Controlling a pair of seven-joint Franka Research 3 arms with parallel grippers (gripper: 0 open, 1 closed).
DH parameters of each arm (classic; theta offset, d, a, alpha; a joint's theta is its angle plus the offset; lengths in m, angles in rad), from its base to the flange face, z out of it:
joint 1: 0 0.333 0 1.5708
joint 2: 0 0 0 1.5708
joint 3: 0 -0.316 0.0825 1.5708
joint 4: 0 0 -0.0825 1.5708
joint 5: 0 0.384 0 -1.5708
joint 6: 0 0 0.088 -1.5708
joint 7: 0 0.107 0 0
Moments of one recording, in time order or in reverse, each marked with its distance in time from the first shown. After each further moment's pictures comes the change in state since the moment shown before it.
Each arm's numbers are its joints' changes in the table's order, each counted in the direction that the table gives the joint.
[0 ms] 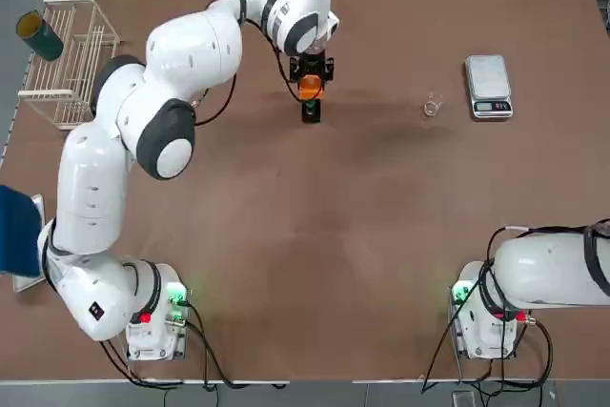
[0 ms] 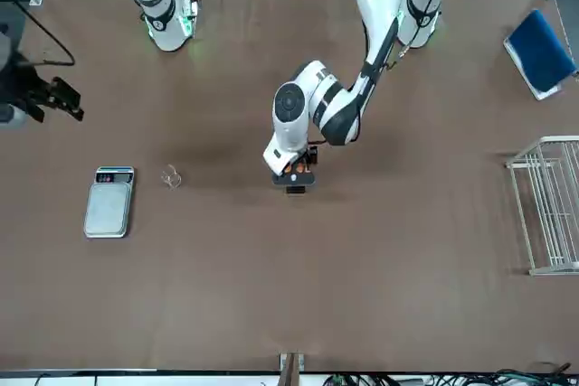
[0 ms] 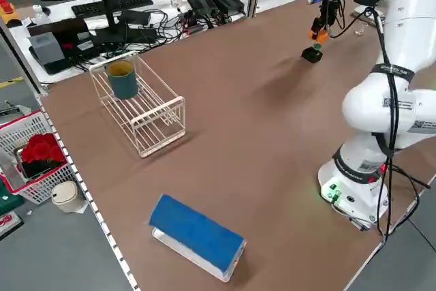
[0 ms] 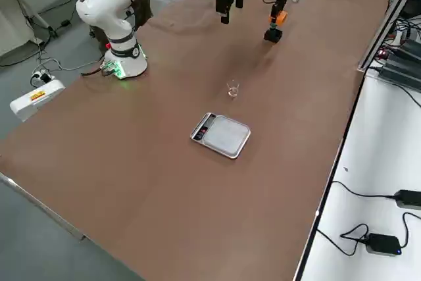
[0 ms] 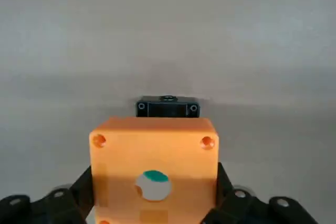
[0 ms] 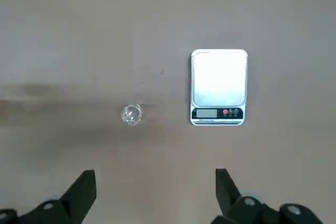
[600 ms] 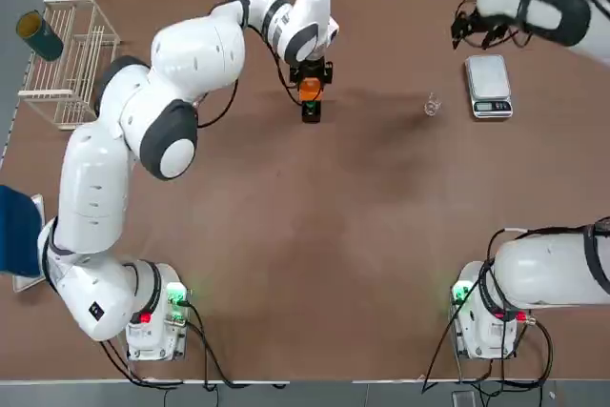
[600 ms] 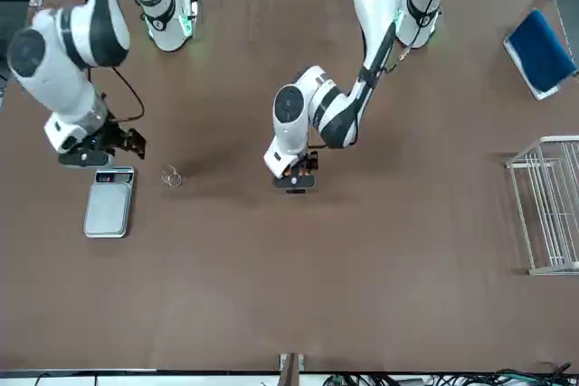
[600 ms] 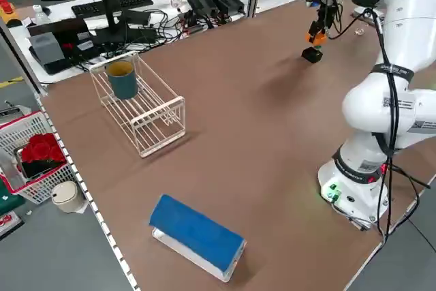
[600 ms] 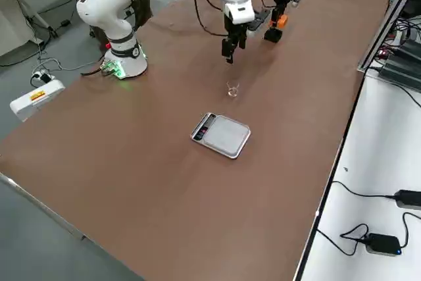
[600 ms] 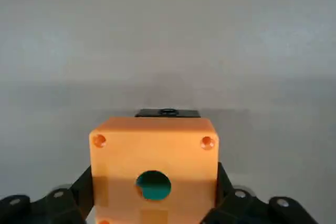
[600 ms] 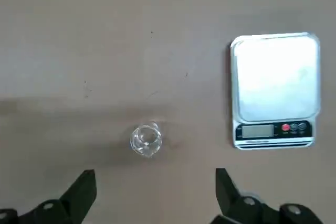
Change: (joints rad) left arm -0.002 -0.015 0.000 0.048 0.027 -0.088 -0.020; right arm 0.038 -0.026 -0.069 0.439 0.000 -0.516 0.178
